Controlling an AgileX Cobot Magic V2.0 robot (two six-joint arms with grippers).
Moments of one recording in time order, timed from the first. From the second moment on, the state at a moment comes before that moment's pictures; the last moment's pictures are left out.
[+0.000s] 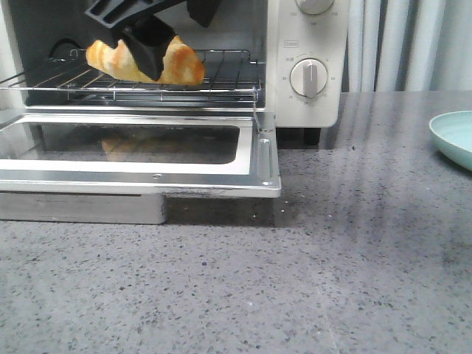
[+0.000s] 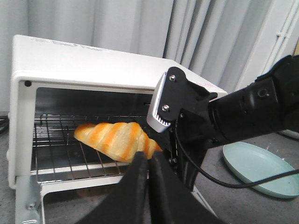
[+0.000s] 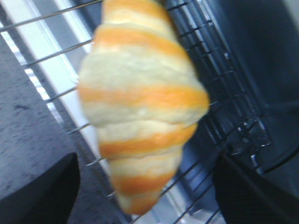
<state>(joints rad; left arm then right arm) -0.52 0.33 -0.59 0.04 0.38 -0.20 0.93 1.80 -1.65 -0.63 0.92 0.12</state>
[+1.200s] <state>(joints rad) -0.15 0.00 -0.17 0.19 0.26 -0.14 1.15 1.70 -1.65 -0.63 1.17 0.19</state>
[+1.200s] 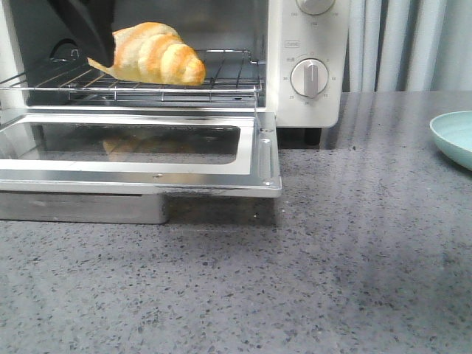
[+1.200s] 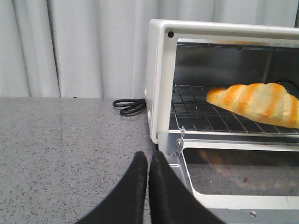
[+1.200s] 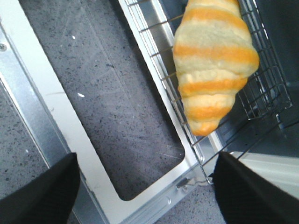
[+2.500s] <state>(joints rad) -0.15 0.00 -0.17 0.19 0.23 -0.14 1.14 0.90 -1.02 -0.69 1.24 0.48</state>
